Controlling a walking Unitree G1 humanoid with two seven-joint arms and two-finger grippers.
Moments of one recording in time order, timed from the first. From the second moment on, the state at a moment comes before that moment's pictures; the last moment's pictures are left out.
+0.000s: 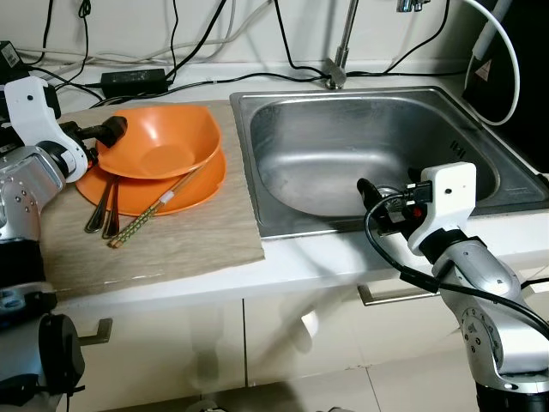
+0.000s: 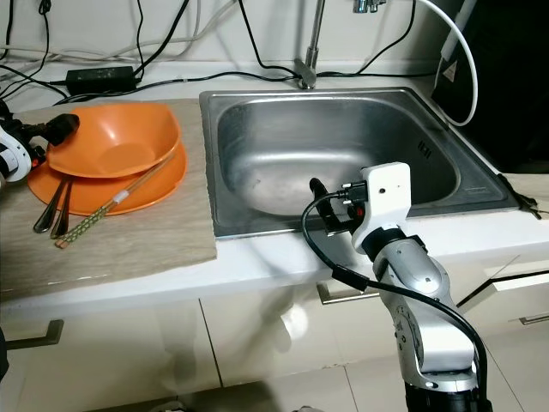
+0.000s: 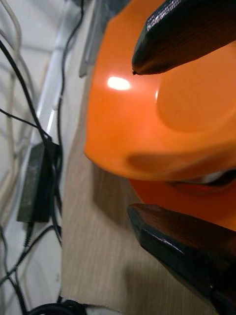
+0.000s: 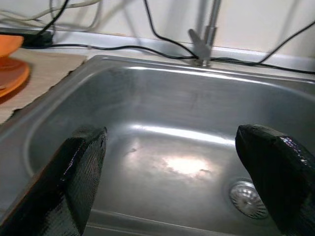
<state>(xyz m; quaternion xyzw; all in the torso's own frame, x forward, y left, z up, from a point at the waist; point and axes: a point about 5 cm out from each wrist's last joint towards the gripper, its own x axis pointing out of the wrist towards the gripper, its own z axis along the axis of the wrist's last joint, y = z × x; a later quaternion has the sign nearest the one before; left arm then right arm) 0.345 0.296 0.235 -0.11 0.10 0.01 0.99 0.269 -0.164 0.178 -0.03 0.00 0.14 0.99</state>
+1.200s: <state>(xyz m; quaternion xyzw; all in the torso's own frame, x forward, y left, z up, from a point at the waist) 0.345 0.295 0.216 -0.12 0.20 -0.04 0.97 0.262 -0.154 0.172 -0.04 0.01 0.17 0.98</state>
